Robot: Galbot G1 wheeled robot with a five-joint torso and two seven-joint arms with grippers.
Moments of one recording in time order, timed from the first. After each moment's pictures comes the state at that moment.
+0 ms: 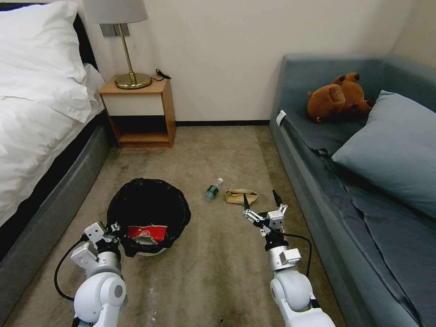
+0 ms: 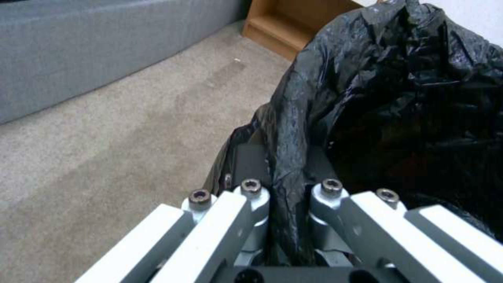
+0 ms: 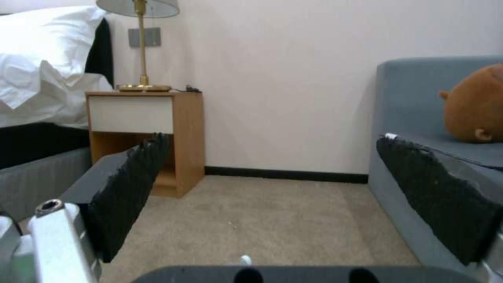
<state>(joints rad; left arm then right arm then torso) 1.43 -1.49 -0.69 -2.00 -0.54 0.27 -0.36 -1.31 1.47 0.34 1.70 0.04 0.37 0.01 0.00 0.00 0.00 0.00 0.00</state>
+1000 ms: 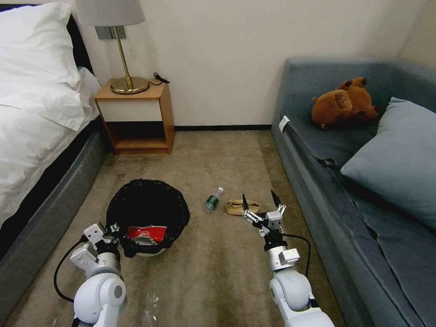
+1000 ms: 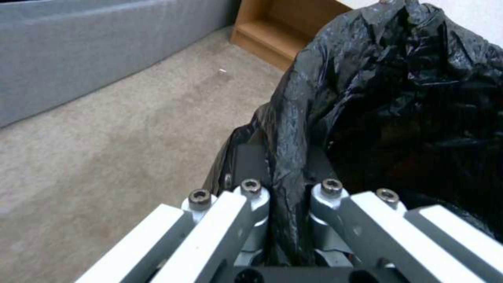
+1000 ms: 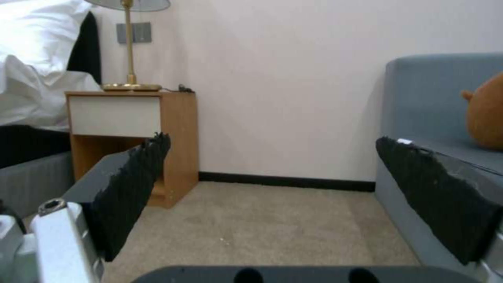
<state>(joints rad) 1.43 -1.49 -0.70 -1.99 -0.55 0.27 -0.36 -1.31 1.47 0.34 1.70 0.04 0.37 0.00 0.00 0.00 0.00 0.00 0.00</state>
